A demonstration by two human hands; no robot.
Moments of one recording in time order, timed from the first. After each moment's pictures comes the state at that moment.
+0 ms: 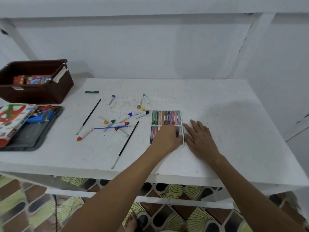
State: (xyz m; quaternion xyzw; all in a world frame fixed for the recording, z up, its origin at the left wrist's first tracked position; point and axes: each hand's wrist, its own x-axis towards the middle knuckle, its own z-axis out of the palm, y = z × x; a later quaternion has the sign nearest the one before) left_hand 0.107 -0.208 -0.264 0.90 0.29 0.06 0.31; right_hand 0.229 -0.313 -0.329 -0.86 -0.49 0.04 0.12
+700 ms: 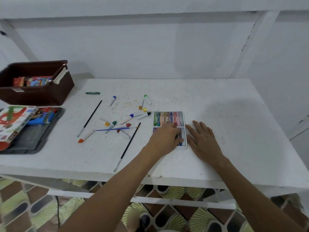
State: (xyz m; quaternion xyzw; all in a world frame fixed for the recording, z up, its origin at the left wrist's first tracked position) left_hand 0.098 -0.187 -0.276 0.96 0.18 0.08 0.20; right_hand 0.228 -0.311 -0.327 -0.87 -0.49 0.05 0.10
